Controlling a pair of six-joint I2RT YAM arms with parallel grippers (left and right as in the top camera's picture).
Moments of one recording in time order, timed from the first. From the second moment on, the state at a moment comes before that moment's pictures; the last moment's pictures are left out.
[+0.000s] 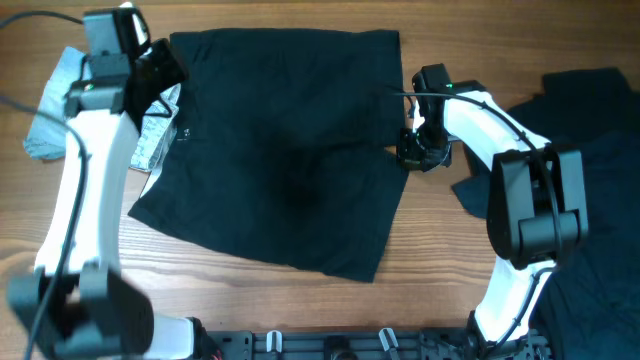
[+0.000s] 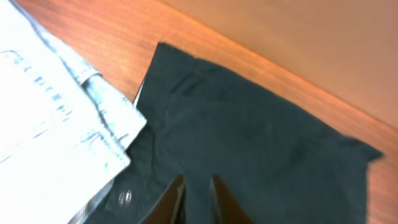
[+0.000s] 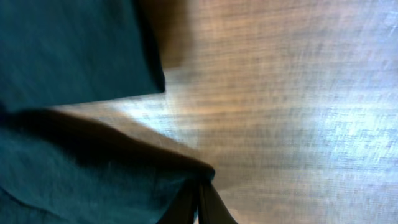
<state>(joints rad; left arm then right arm) 0.07 1.63 1.45 -0.60 0.06 -0.40 0.18 2.06 1.37 -0.89 -0.13 0.29</state>
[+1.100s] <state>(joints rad) 0.27 1.55 0.95 -1.03 0.06 -0.42 0.05 1.68 1.40 -1.06 -0.41 0.20</state>
